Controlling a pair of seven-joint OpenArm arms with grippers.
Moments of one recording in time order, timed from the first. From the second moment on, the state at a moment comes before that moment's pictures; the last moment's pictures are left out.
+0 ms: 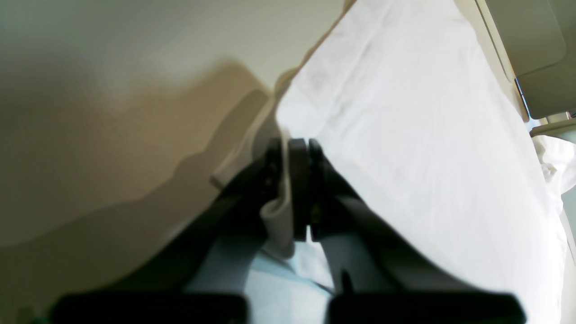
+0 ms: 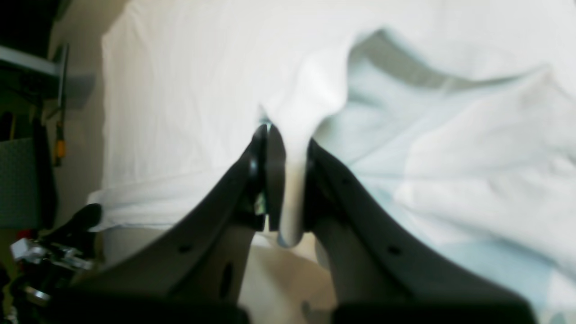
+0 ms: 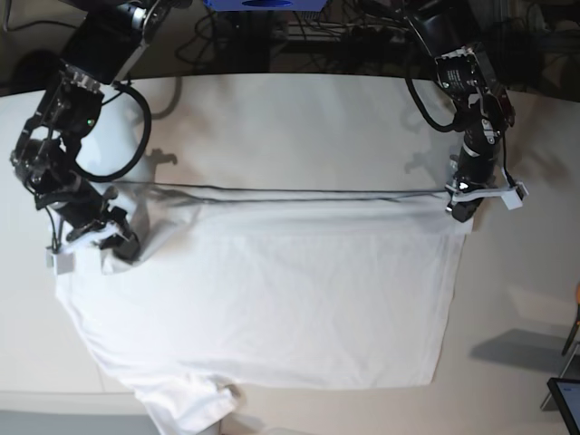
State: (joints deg) left arm 3.8 -5.7 -34.3 79.3 -39.7 -7.9 29.4; right arm 5.5 -1.6 32.4 92.4 39.5 17.8 -65.1
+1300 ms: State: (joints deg) left arm 3.6 -4.7 -34.3 83.0 -30.8 -7.9 29.6; right arm 18.4 -1.8 32.6 71.7 39.6 18.0 -52.8
